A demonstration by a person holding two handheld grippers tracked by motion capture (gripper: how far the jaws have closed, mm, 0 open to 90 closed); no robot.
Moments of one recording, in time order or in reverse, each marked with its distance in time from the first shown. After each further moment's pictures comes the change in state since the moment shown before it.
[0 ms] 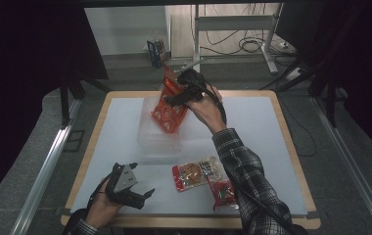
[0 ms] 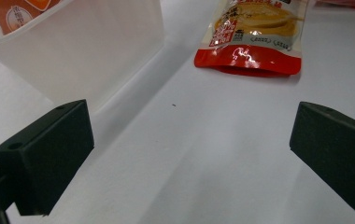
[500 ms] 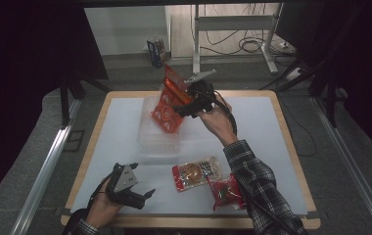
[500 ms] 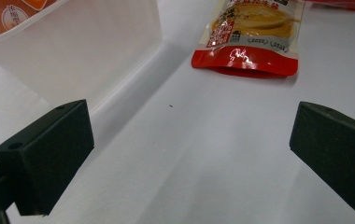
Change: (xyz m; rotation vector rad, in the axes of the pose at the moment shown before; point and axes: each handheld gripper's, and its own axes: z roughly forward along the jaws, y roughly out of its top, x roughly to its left) left arm 0.000 0.000 0.001 0.000 -0.008 -0.009; right arm 0.005 -0.035 -0.023 -0.035 -0.012 -0.003
